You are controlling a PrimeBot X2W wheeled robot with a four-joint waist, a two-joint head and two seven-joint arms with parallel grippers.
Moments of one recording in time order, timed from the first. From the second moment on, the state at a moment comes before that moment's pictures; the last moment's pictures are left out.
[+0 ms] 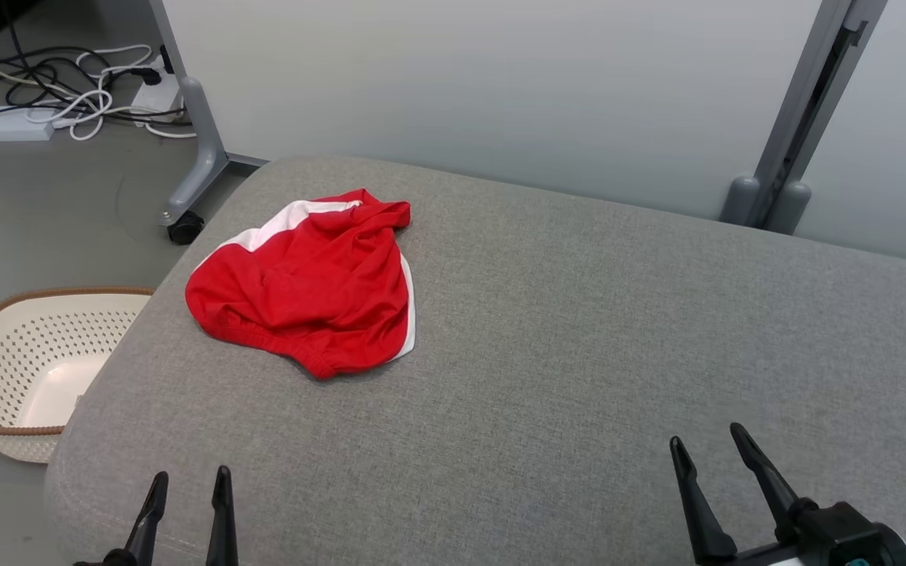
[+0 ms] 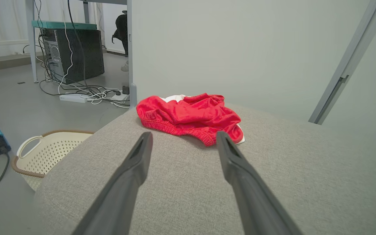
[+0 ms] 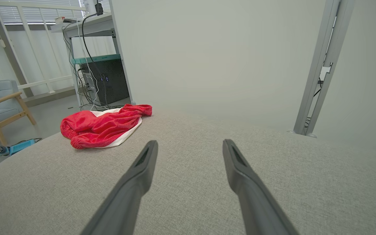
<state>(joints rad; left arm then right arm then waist) 0.20 0.05 0.03 0.12 -0.24 -0.06 -0.26 0.10 -0.05 0.16 0.11 0.12 0.13 -0.26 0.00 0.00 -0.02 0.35</state>
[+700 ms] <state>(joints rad) -0.53 0.16 -0.03 0.76 -0.29 -0.11 -0.06 -0.13 -0.05 0.14 0.05 0.03 0.13 -0.26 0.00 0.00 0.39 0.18</state>
